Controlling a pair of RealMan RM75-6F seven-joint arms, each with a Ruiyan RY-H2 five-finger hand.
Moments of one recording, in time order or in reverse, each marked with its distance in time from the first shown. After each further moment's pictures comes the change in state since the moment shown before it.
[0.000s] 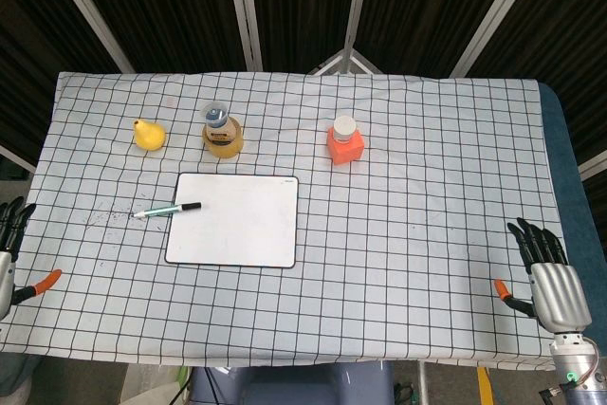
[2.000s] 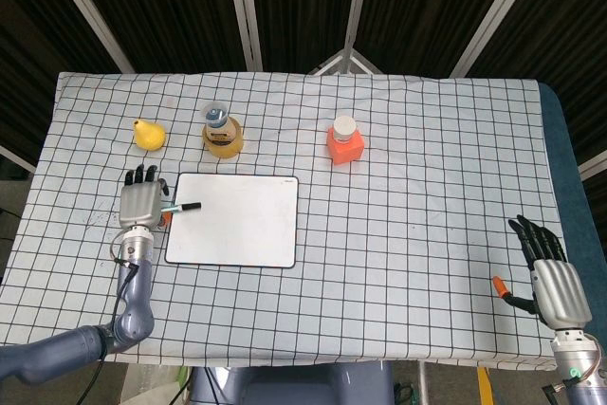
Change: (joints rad) left arm -0.589 -0.555 -0.274 0.286 -0.845 -0.461 0.788; right arm 0.010 0.017 0.011 -0.005 0.013 -0.022 0.110
